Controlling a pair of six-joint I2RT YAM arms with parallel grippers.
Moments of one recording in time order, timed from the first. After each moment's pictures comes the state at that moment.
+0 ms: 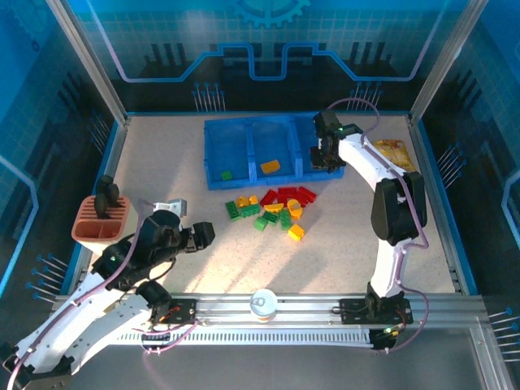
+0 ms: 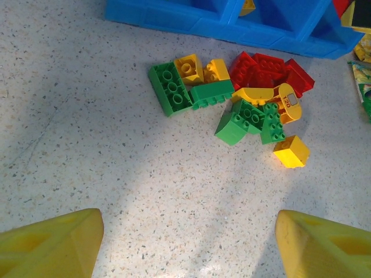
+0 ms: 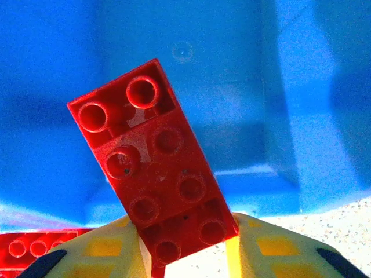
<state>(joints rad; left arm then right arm) -0.63 0.57 0.69 -0.86 -0.10 -0.76 0.29 1.96 1.66 -0.90 0.12 0.25</state>
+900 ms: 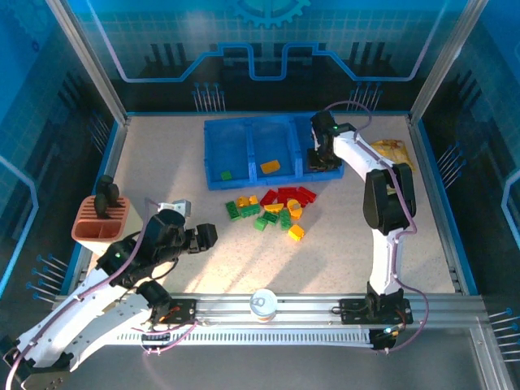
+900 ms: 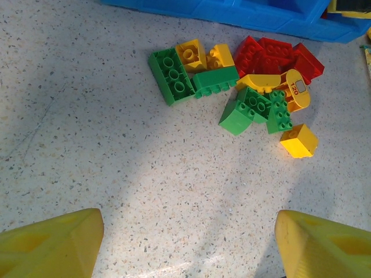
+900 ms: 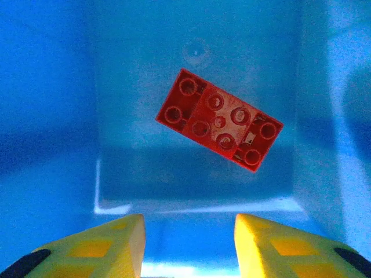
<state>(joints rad) -0.65 0.61 0.69 -0.86 -0.10 -0.77 0.27 2.10 1.73 -0.89 0.07 0.21</state>
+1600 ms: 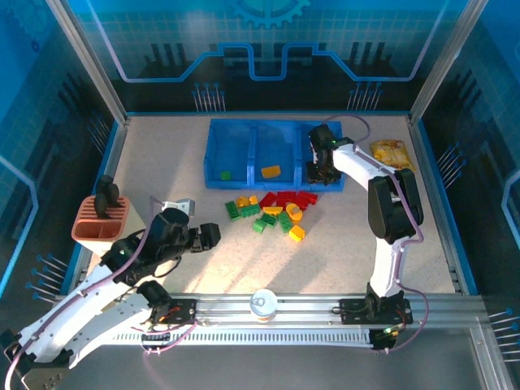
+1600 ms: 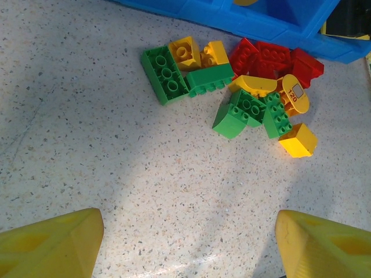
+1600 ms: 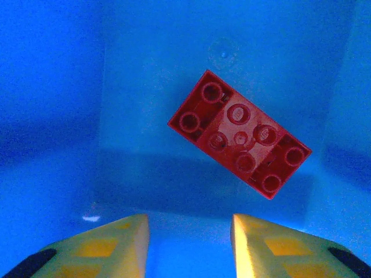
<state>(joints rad) -0.67 0.64 0.69 -0.84 -0.10 -0.77 0.31 1.98 1.50 -0.79 0.07 0.24</state>
